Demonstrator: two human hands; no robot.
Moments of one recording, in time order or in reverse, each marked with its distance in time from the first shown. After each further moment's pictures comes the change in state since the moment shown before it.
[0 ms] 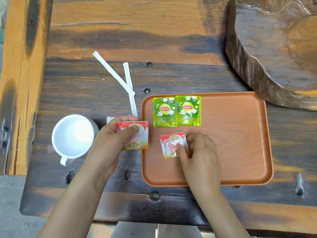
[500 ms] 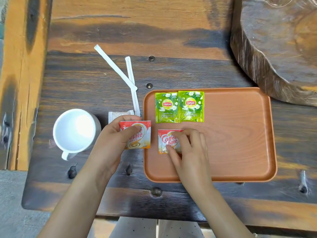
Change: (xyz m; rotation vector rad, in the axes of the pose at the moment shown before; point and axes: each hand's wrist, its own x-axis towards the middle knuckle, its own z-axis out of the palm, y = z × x) left_hand -0.001 -0.010 -0.003 -0.001 -0.037 -0.009; right_hand -0.007 0.004 0.021 0.028 -0.027 -0.254
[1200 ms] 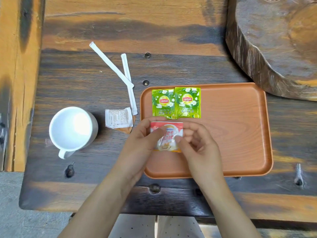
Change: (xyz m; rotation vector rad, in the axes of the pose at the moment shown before) left_hand -0.018 -0.013 0.046 -0.099 -0.162 0.006; right_hand 0.006 -0.014 -0.032 0.932 -0.036 0.423
